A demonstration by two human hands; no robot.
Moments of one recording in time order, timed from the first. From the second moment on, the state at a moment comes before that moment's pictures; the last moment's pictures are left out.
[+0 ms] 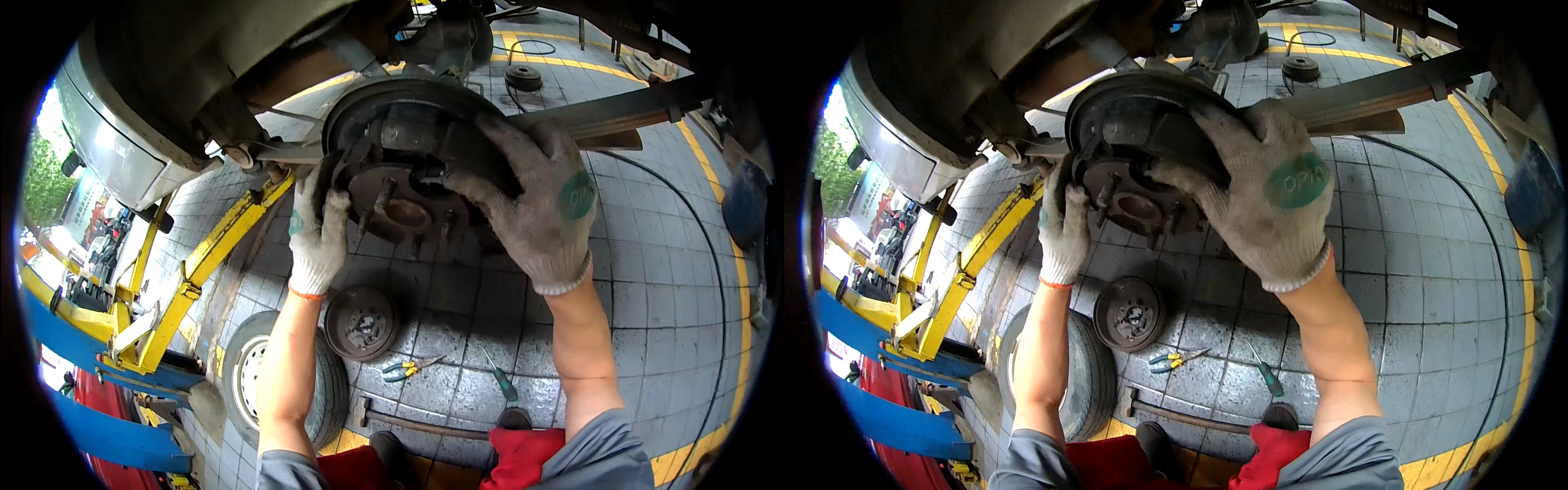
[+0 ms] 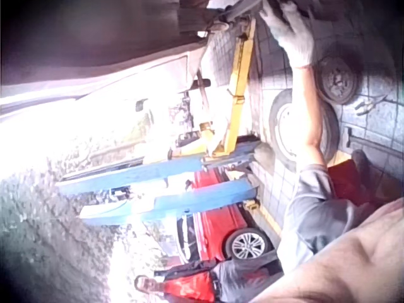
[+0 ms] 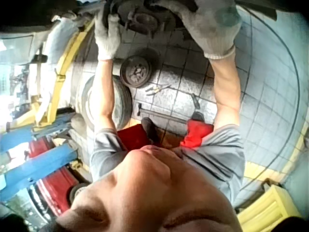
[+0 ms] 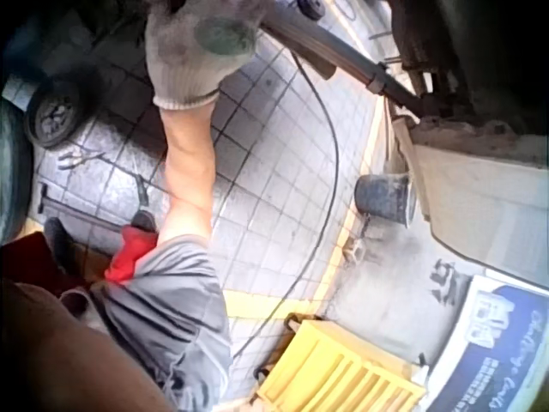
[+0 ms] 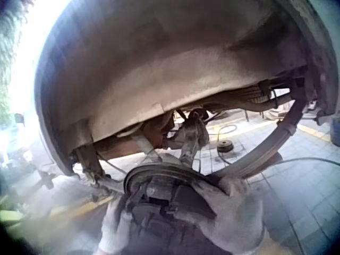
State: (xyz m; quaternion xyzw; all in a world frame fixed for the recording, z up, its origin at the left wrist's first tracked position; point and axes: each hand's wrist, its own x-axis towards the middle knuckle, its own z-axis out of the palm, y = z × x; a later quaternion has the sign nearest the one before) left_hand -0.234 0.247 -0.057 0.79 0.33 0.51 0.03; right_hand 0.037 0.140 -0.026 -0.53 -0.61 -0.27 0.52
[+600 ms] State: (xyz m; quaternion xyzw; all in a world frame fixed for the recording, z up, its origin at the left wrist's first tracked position) left_hand -0.223 0.259 -0.070 0.75 0.31 0.58 -0.07; right_hand 0.031 0.148 -0.044 -0.53 -0.60 -0.30 0.53
